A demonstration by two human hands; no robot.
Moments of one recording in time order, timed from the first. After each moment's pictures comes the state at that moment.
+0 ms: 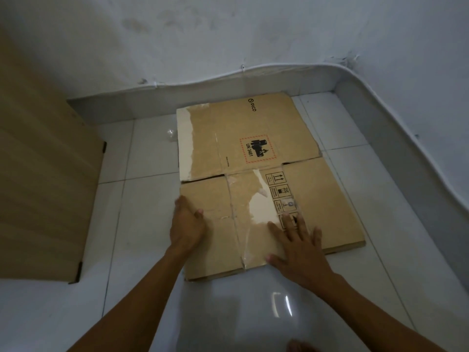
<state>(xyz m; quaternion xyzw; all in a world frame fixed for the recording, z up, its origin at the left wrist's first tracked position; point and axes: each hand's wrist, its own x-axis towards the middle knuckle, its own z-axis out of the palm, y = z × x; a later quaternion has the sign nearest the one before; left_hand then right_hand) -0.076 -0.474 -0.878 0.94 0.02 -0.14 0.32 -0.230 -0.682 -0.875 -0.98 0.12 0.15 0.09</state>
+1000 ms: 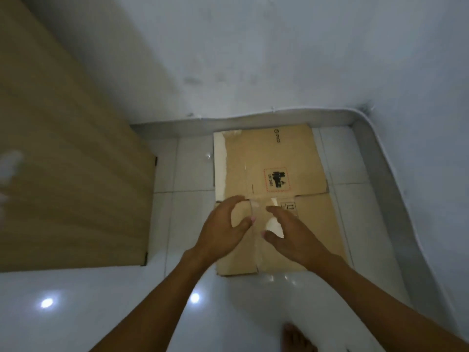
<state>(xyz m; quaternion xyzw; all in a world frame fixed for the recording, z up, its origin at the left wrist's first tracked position) -0.084 -0.487 -0.616 0.88 -0.11 -0.22 0.41 -0.147 -0.657 -0.634 -0.89 0.10 0.17 0.41</state>
